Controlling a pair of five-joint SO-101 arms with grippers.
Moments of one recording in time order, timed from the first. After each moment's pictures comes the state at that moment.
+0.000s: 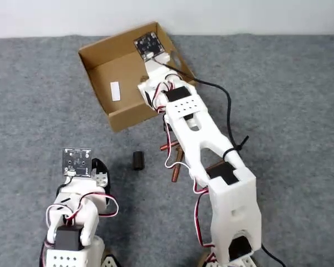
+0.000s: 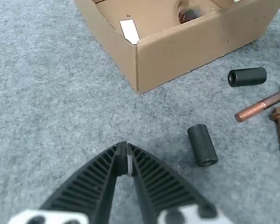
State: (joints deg) left arm -1.0 -103.6 96.7 56.3 8.2; right arm -26.0 30.9 -18.6 35.3 8.0
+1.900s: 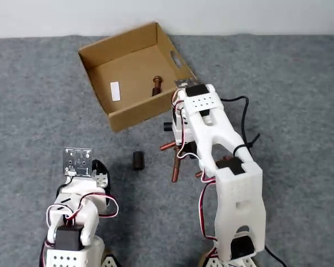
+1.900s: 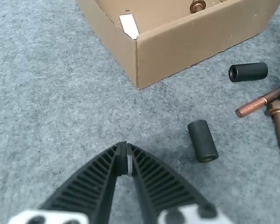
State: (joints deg) left arm -1.0 -103.6 96.7 57.3 8.2; right arm -18.0 38.5 -19.5 84.4 -5.1
